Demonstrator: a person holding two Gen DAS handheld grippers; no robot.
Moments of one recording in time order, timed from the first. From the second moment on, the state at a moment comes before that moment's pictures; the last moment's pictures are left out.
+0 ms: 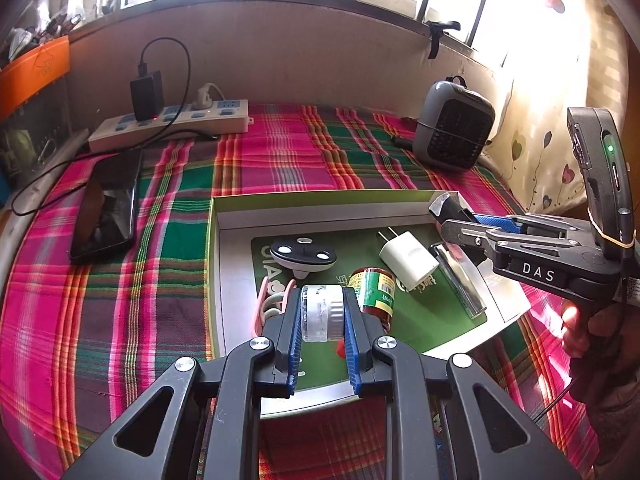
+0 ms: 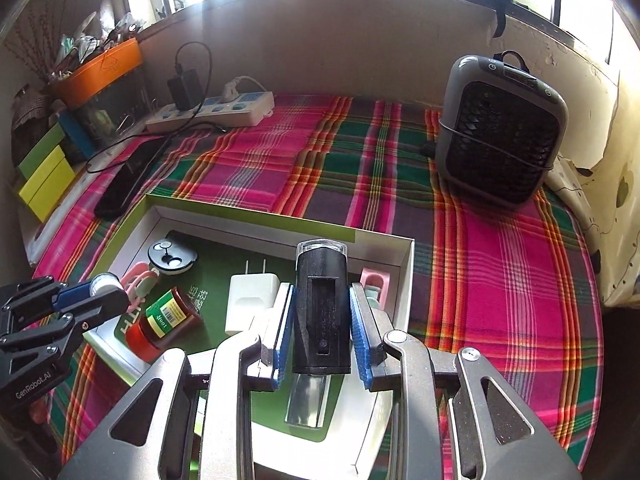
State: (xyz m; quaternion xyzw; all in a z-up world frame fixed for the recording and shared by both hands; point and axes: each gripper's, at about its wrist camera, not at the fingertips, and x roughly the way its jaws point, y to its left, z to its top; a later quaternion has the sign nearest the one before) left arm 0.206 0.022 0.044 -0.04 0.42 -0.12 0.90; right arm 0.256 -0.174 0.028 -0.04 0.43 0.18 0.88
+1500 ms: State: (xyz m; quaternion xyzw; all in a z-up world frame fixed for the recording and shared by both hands) left arm 0.220 0.018 0.030 -0.03 0.43 -0.12 0.89; right arm 0.271 -0.160 0.007 -0.05 0.45 0.19 0.87
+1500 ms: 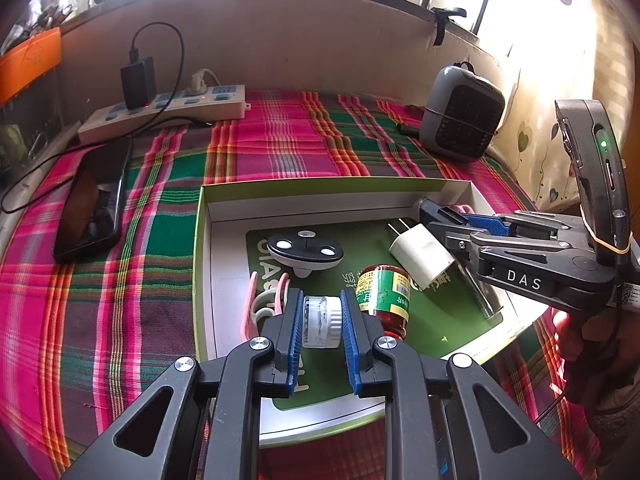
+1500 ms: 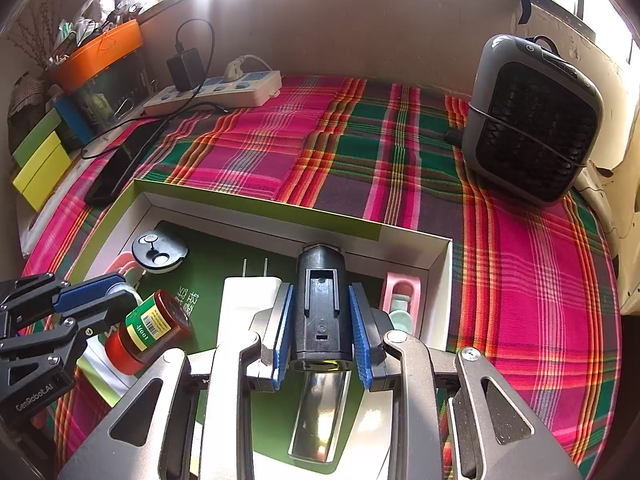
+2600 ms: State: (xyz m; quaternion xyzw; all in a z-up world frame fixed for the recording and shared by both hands) left arm 0.219 0.018 0.031 -0.03 0.43 -0.11 0.89; right arm 0.268 -0.159 0.008 -0.06 0.44 0.19 0.88
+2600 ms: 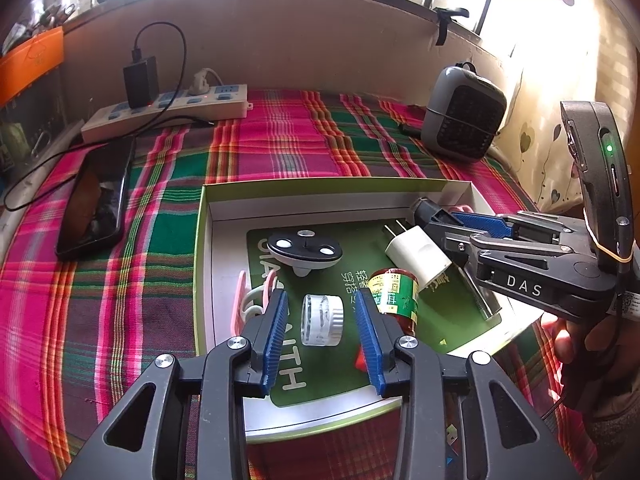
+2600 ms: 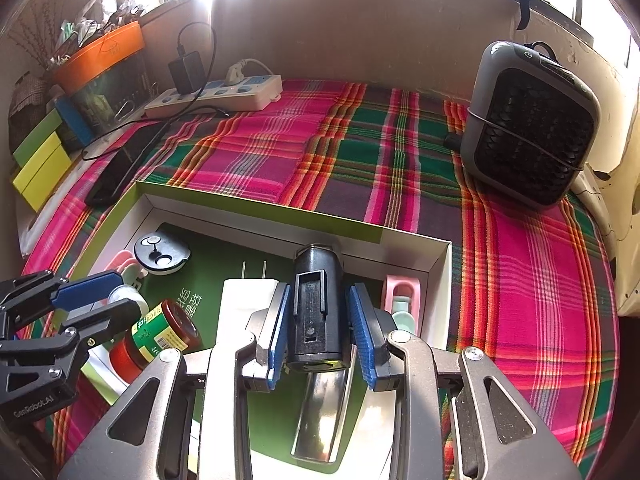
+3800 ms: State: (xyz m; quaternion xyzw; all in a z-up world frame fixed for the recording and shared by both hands) left arm 0.172 0.014 0.055 -0.03 0.41 -0.09 0.91; right arm 0.205 -0.177 0.029 -0.02 0.40 0.16 0.90
